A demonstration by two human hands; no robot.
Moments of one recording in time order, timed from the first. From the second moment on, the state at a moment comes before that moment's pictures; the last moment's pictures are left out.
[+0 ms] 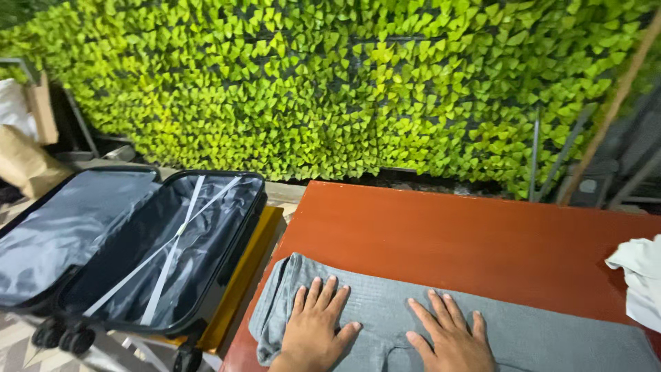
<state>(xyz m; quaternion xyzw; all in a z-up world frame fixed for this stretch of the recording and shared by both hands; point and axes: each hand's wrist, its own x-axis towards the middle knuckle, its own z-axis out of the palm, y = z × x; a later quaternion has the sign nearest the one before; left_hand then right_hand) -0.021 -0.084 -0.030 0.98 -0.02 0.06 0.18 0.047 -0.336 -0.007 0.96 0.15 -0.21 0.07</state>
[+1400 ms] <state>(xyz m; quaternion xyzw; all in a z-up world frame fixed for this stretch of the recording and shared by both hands) -0.071 -0.048 -0.014 0.88 -0.03 0.07 0.46 -0.017 -0.241 -0.006 0.79 0.20 -0.04 -0.58</state>
